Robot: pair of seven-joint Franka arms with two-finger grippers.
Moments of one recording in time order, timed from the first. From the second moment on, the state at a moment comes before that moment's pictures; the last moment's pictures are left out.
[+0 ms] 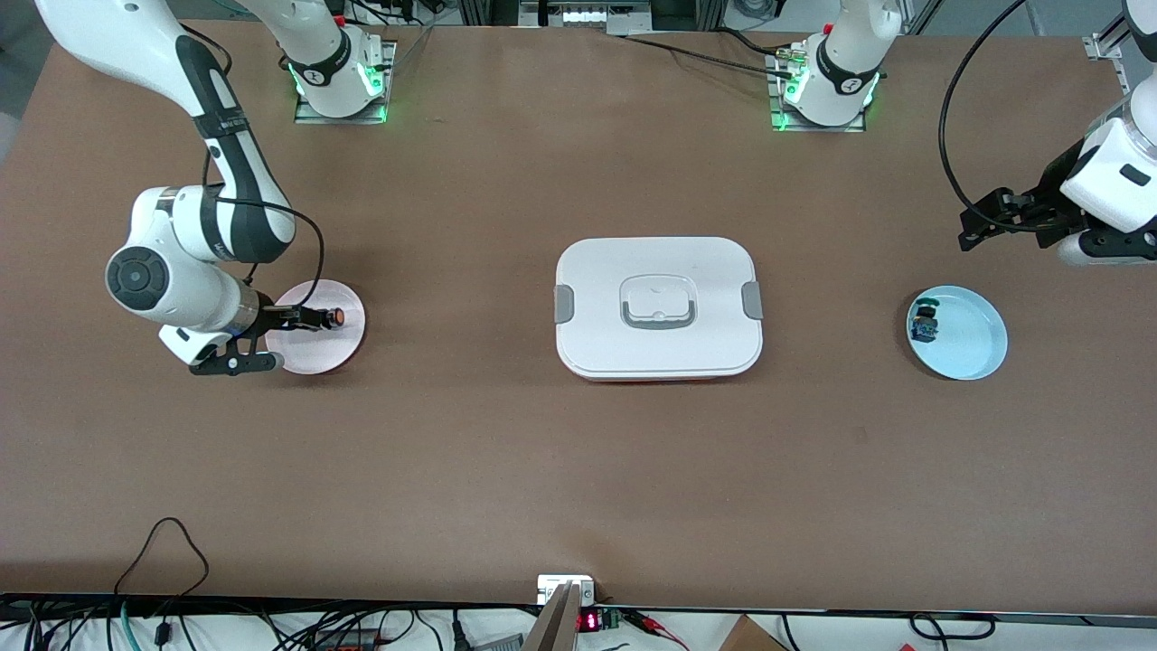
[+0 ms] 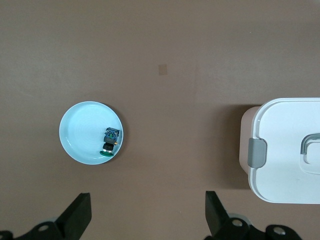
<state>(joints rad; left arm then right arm) 0.00 -0.01 -0.03 -1.68 0.00 1.67 -0.09 0.10 0.39 -0.05 -1.99 -0.02 2.24 -0.01</state>
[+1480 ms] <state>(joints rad) 0.00 -0.01 -0.03 -1.68 0.00 1.67 -0.09 0.11 0.48 -0.02 -2.04 -0.02 2.30 -0.04</state>
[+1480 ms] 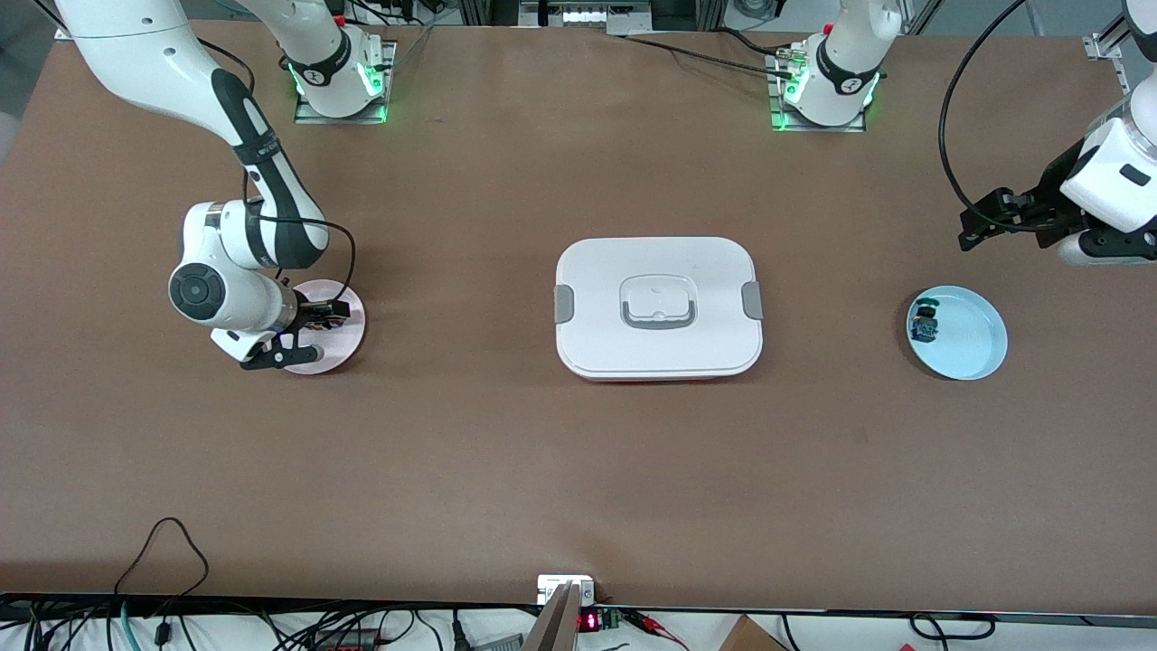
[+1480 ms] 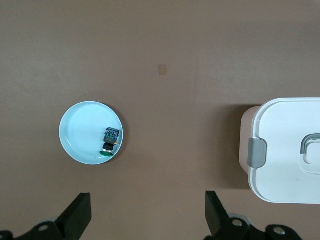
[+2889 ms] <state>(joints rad) 0.00 -0.01 -0.03 -1.68 0.00 1.67 -0.09 0.11 0.50 -0.01 -1.99 -0.02 2.23 -0.04</state>
